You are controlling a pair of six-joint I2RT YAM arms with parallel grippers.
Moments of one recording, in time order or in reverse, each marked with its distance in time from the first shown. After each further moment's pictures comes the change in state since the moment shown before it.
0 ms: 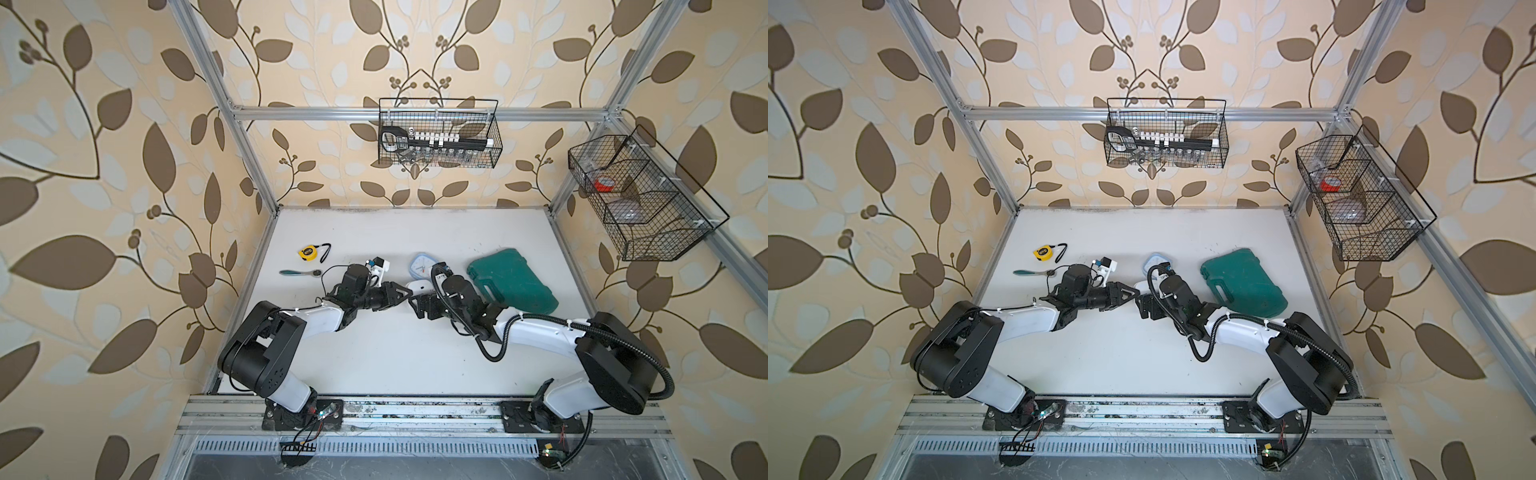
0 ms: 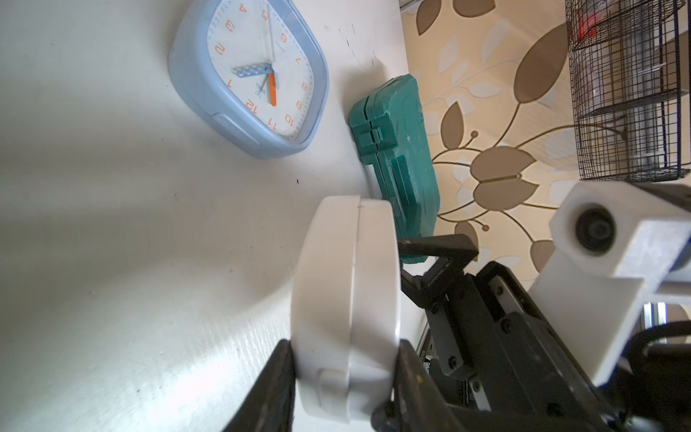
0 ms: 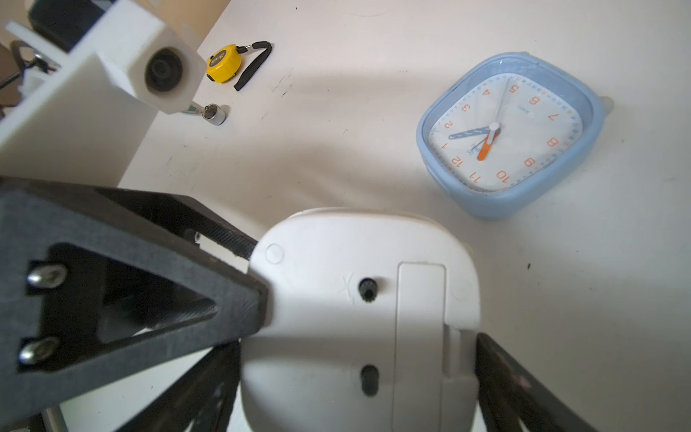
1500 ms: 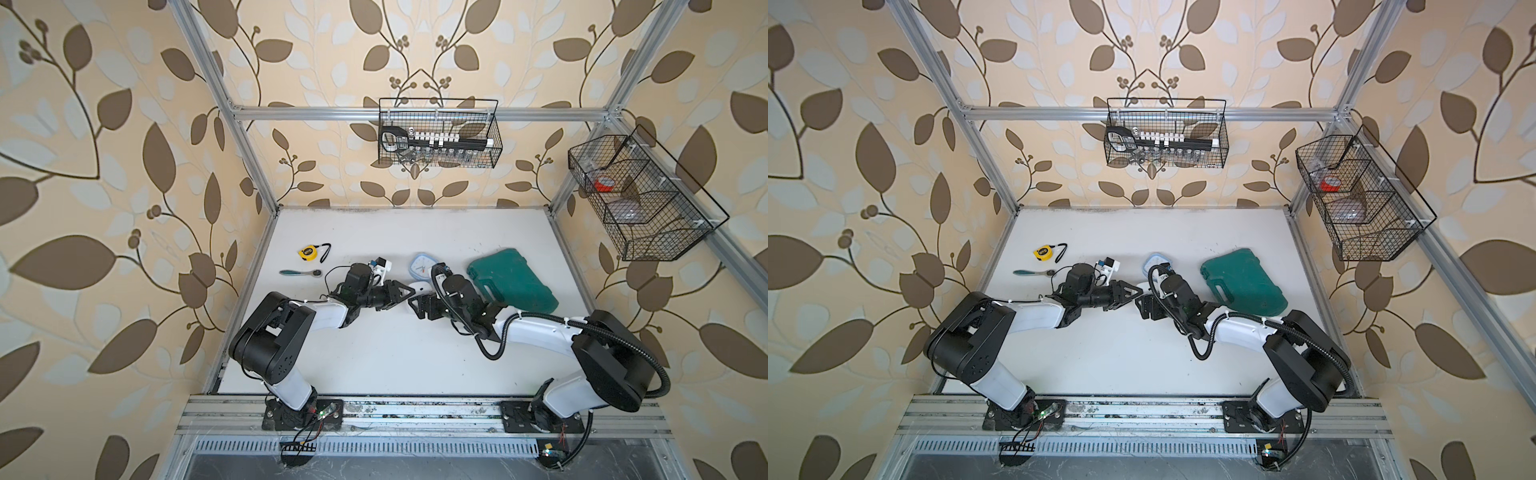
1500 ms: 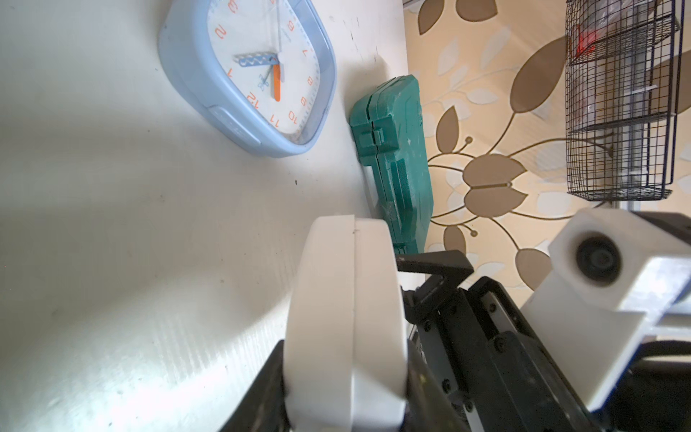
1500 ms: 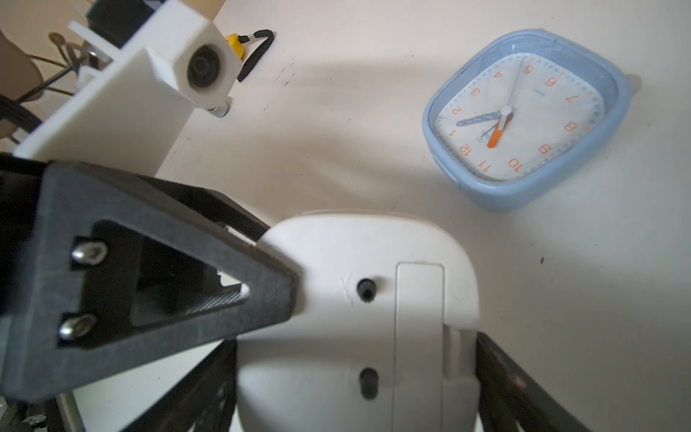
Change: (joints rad) left arm -0.001 0.081 0.022 0.075 0.034 -0.071; right arm -0.014 0.008 -0.005 0.004 -0.037 0.010
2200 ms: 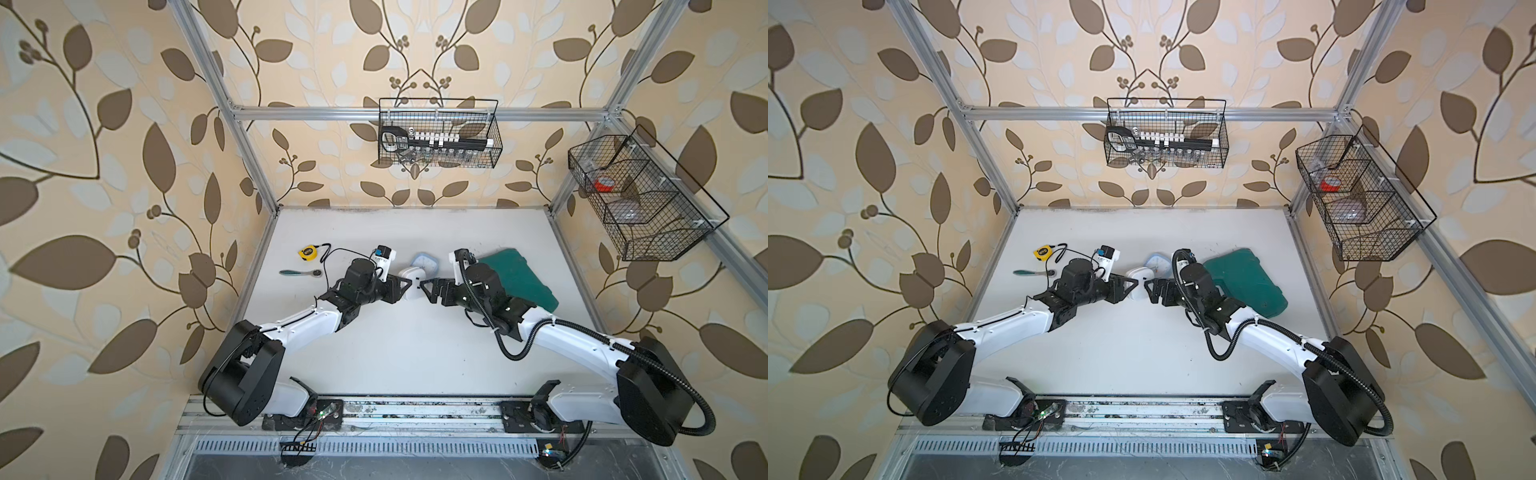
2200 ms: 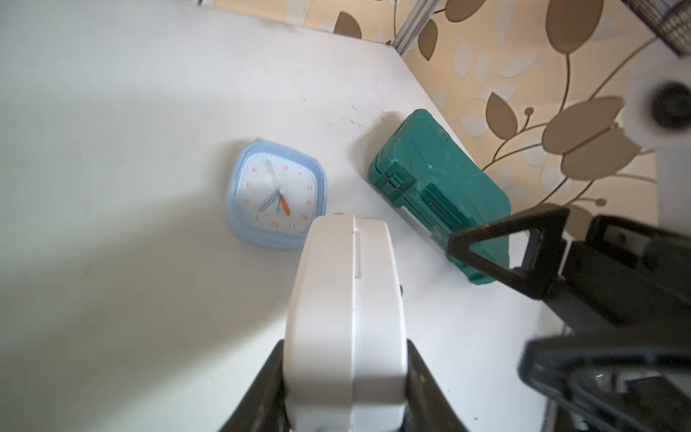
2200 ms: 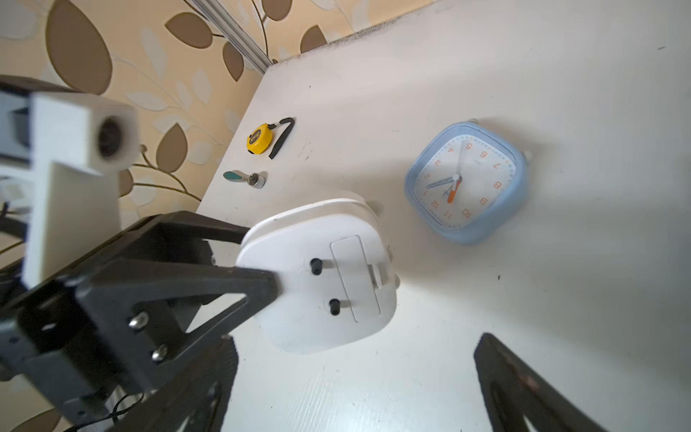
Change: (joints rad) left arm -0.102 -0.256 0.061 -0.267 -0.388 0.592; right arm -0.114 -0.203 0.030 -0.132 -0.076 0.118
